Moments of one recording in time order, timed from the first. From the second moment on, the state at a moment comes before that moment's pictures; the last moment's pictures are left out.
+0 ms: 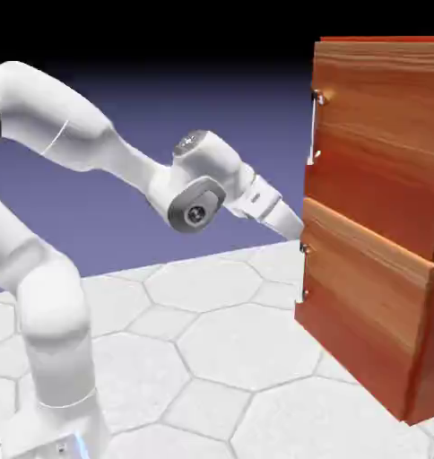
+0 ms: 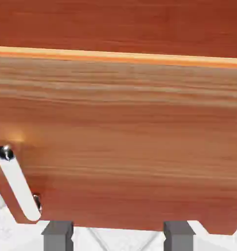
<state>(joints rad) -0.04 -0.59 0.05 -2.78 0.12 3.04 0.80</state>
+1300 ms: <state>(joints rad) -0.75 -0.83 0.81 -2.33 1.81 3.01 1.70</state>
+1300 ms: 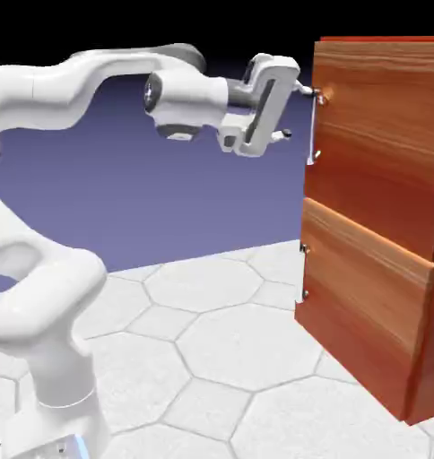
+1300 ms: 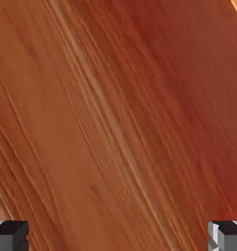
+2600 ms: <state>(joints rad) -0.93 -0.91 1.00 -2.32 2.52 2.71 2.12</state>
